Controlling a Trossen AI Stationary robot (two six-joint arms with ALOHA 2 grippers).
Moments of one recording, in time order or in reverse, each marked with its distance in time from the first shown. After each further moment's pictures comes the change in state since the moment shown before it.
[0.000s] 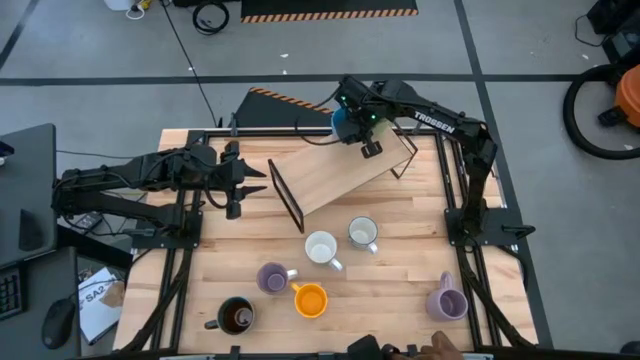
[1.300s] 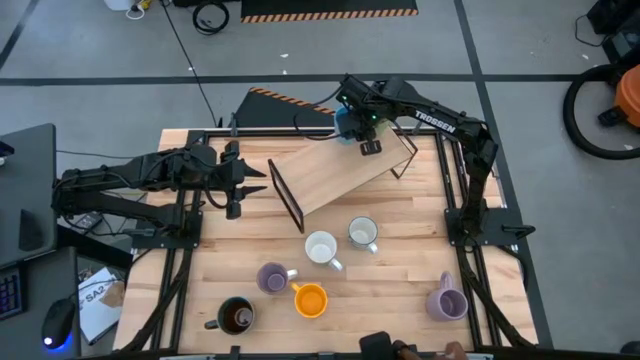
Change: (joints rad) left arm 0.000 0.000 0.000 0.000 0.000 -0.001; right arm -0.001 -0.001 0.001 -0.031 0.118 0.180
